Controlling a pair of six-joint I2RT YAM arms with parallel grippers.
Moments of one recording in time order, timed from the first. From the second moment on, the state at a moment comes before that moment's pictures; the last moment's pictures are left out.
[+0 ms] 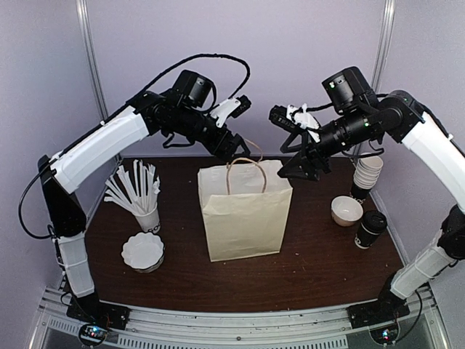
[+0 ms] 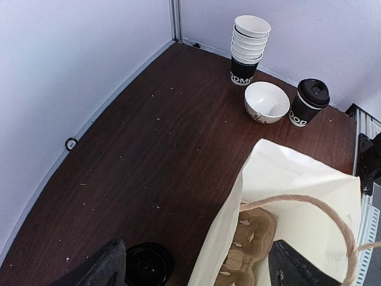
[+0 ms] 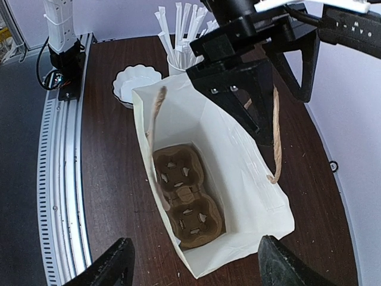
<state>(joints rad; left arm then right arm) -0.81 1.93 2.15 -0.86 0.21 0.15 0.77 1.47 1.86 -1.11 -0.33 -0.49</state>
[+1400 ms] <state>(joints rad) -0.81 1.31 1.60 -0.98 -0.12 0.10 0.40 1.36 1.62 -1.14 -0.38 -0.51</state>
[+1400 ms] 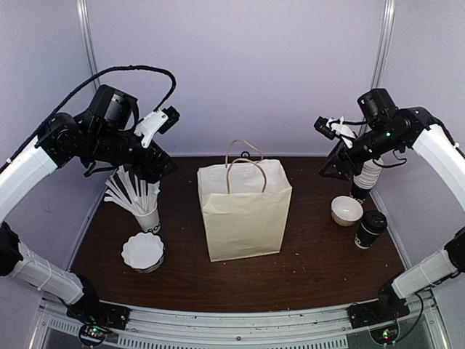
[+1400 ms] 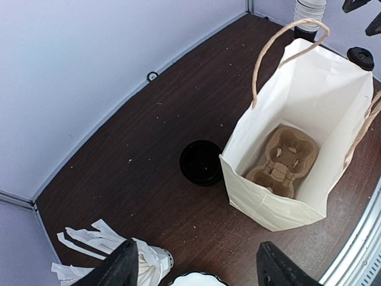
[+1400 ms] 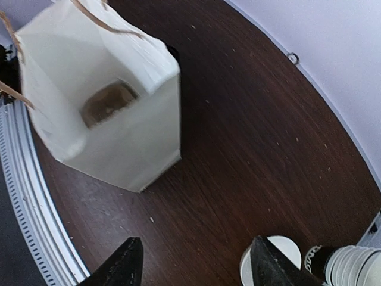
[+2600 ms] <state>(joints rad) -0.73 1.20 1.25 -0.42 -0.10 0.15 -0.21 1.43 1.37 -1.48 -0.18 -0.99</state>
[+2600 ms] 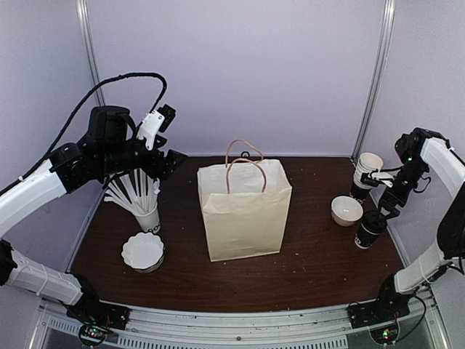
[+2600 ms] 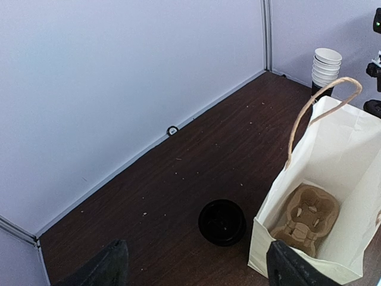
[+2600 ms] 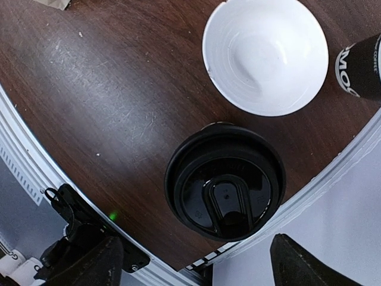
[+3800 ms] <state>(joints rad) -0.70 1.20 1.25 -0.42 -0.05 0.15 -0.09 1.58 1.37 -1.37 -0.02 -0.96</state>
